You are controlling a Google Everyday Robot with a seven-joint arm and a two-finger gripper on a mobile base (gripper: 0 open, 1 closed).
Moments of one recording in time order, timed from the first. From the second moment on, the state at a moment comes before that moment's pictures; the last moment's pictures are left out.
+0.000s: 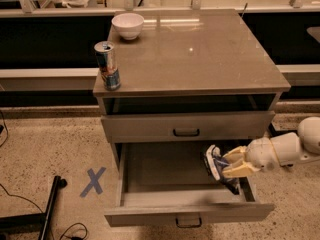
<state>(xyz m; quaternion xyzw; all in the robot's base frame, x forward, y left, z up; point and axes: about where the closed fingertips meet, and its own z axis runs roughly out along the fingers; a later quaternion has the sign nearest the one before) 0.483 -0.214 0.627 -0.55 0.68 0.35 0.33</state>
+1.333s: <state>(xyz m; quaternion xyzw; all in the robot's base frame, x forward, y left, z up) 0.487 -0.175 0.505 -0.41 0.77 0.38 0.31</state>
